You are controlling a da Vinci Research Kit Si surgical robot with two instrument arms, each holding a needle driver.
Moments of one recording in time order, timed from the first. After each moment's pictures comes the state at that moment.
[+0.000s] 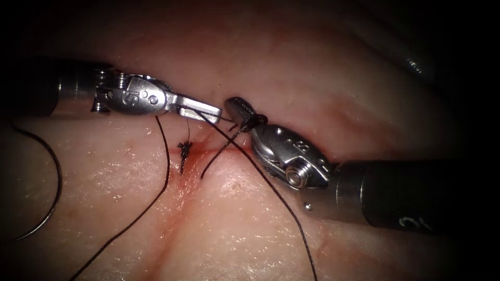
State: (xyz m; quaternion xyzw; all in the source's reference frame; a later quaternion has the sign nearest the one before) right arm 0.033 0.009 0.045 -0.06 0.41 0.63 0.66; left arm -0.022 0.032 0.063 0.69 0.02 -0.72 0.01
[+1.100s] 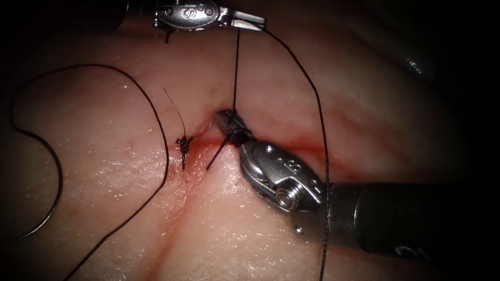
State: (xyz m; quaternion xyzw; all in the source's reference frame) right arm 0.035 0.005 0.041 -0.06 0.43 0.60 0.68; left arm -0.026 0.047 0.074 0.65 -0.01 -0.76 -0.05
